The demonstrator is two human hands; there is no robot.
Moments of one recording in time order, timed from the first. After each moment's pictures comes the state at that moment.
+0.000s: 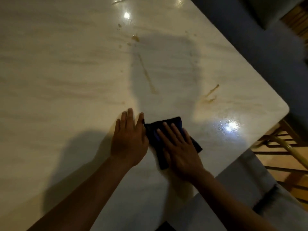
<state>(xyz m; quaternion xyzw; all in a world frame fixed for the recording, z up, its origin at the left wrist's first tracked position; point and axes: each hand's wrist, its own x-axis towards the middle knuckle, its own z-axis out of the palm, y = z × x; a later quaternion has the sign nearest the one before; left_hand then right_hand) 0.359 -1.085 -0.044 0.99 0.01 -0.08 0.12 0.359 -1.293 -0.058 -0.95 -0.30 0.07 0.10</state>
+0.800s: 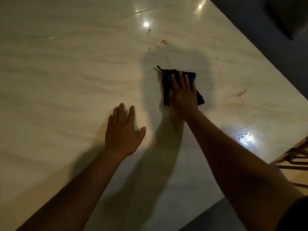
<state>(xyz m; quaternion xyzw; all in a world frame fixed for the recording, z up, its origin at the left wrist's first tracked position) 0.348 -1.003 -0.038 0.98 0.13 -0.10 0.13 0.525 -1.178 -0.065 -0.98 -0.16 0.04 0.09</state>
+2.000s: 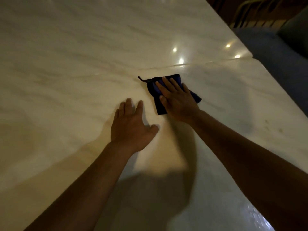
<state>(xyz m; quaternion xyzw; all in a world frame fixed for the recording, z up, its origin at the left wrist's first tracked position) 0.613 -0.923 -0.044 0.94 0.28 -0.04 0.18 0.787 -1.025 -0.064 -0.89 -0.45 0.05 0.05</state>
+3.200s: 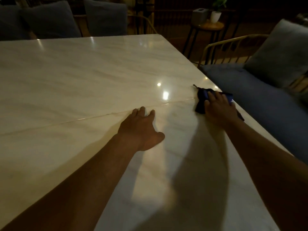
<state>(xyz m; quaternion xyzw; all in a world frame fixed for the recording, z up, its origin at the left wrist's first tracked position) 0.828 -0.947 -0.036 0.97 0.15 -0.09 0.15 1.034 -1.152 -0.067 -0.98 -0.14 0.00 0.11</state>
